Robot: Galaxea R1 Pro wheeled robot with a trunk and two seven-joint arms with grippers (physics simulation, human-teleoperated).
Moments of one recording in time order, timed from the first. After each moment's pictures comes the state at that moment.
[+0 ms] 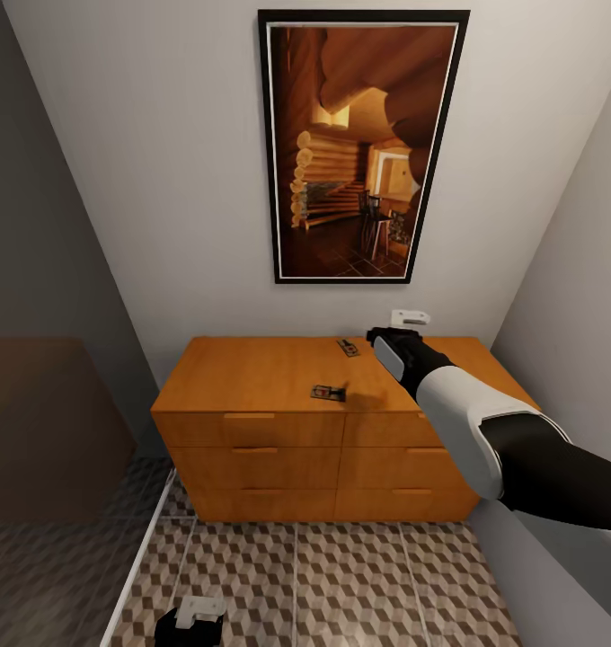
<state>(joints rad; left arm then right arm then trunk) -0.51 -0.04 -0.36 0.07 0.26 -0.40 0.09 -1.38 0.12 0.11 -0.20 -0.21 0.26 -0.43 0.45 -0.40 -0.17</state>
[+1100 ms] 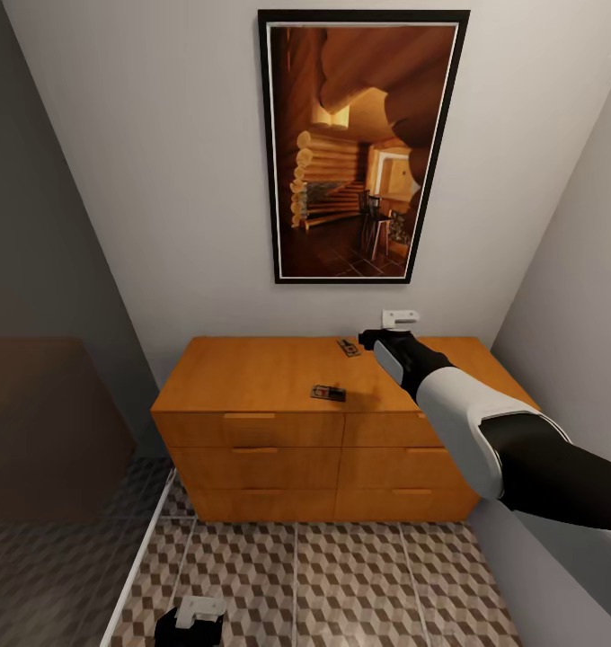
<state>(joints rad) -0.51 -0.04 -0.36 0.07 0.26 -0.40 0.09 -1.38 0.12 0.11 -0.18 -0.11 0.26 -0.28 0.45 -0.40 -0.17</state>
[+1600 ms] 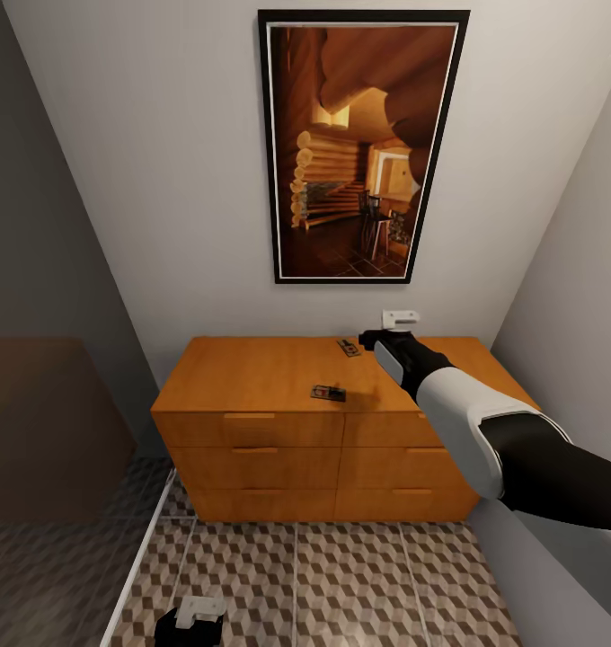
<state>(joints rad) -0.51 -0.04 -0.36 0.07 0.26 -0.40 0.09 -1.38 0.12 0.11 -0.18 -0.11 0.26 -0.29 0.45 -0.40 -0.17</state>
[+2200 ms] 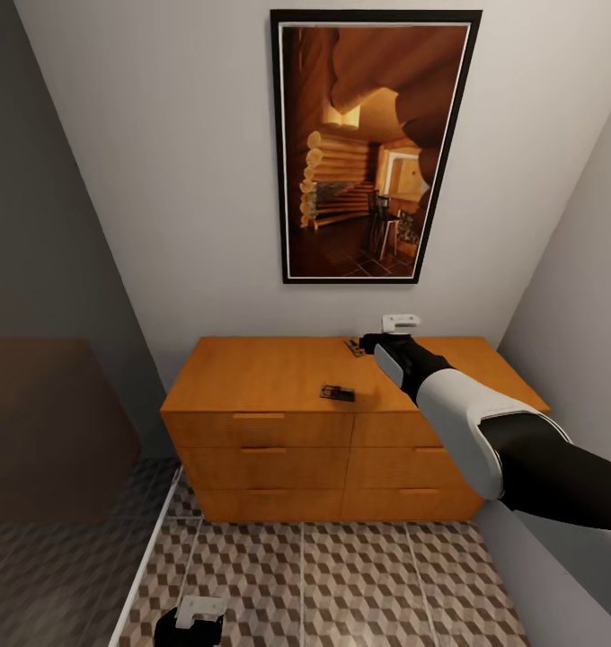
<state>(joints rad) -0.51 -0.04 -0.36 0.07 0.26 -0.40 0.09 -1.38 0.12 0.11 -0.15 -0.11 0.26 -0.29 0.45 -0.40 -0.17</state>
